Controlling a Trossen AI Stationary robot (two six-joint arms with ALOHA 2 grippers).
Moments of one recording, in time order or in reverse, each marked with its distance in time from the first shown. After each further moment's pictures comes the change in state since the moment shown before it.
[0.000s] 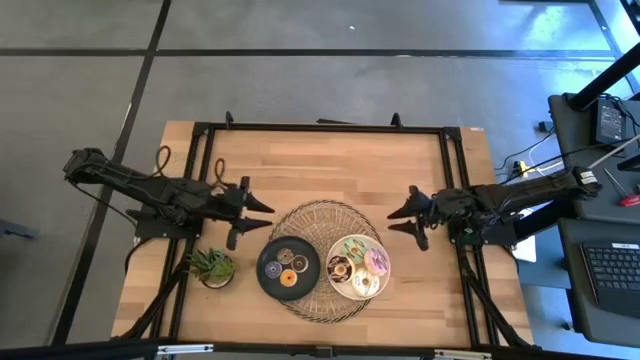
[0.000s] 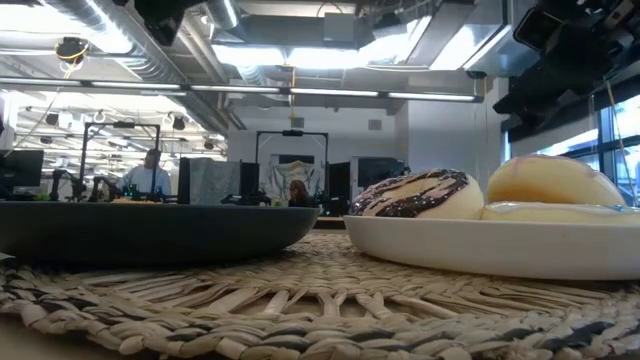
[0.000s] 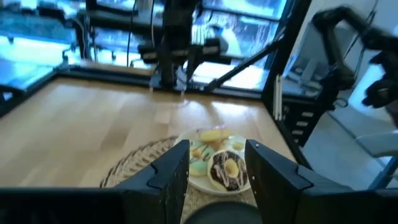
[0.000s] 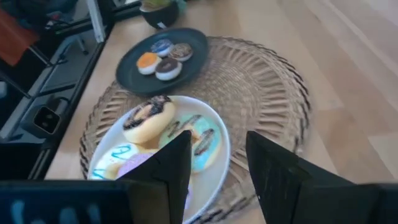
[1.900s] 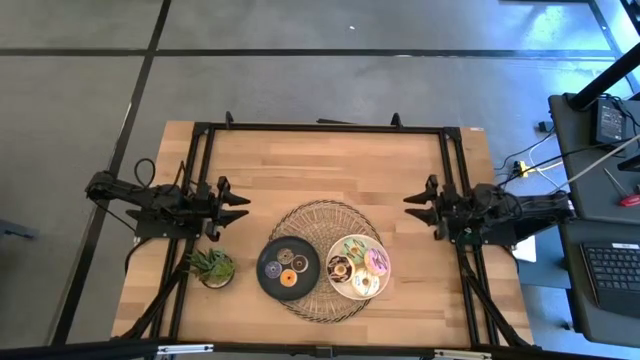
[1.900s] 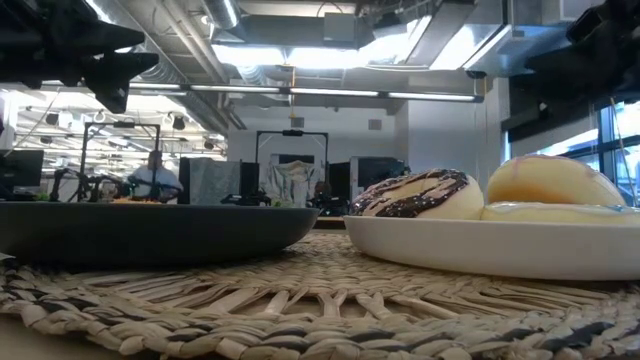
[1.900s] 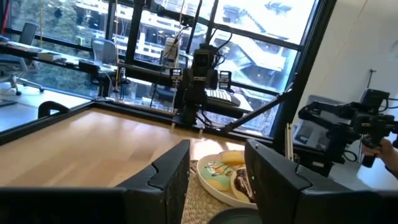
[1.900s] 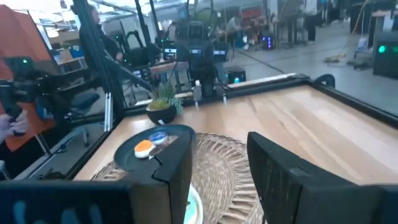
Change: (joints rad) left arm 0.000 -0.773 -0.555 0.106 -0.109 0.007; right arm -0.100 -0.678 -0.280 0.067 0.032 -0.145
